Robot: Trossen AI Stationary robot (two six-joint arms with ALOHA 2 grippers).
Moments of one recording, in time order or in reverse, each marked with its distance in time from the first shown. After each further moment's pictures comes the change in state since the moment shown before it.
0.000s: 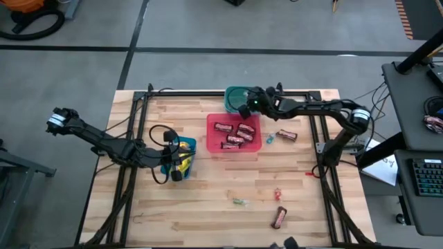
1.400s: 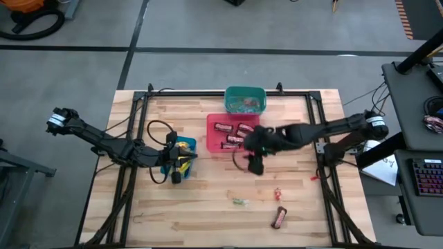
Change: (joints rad) left arm 0.000 0.001 0.000 0.096 0.089 -0.089; right arm 0.559 -0.176 0.198 -0.557 -0.367 0.040
